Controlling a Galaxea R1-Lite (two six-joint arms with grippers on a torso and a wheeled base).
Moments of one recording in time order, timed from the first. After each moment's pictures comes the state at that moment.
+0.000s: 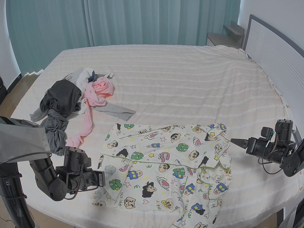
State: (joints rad) left arm -0.30 2.13 -0.38 -1.03 0.00 -0.23; right arm 0.03 1.84 -0.38 -1.03 0.35 0.37
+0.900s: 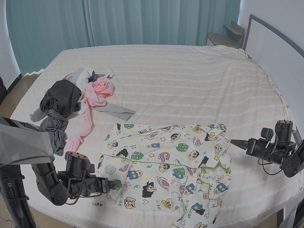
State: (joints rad) left arm -0.33 2.15 -0.33 -1.04 -0.10 -0.32; right arm 0.03 1.84 -0.37 -1.03 0.35 0.37
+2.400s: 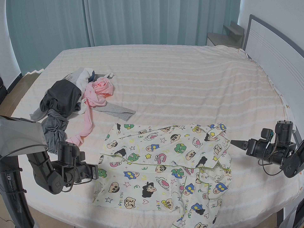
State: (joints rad) left arm -0.18 2.17 -0.42 -1.07 -0.05 -0.14; right arm 0.03 1.84 -0.37 -1.03 0.35 0.37
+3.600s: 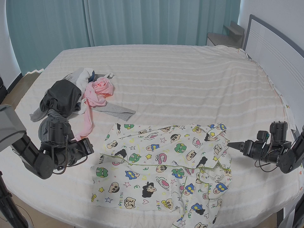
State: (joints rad) left arm -0.18 1.95 -0.58 -0.81 -0.03 -0.53; right arm 0.01 1.92 -0.43 -0.95 0.40 0.42
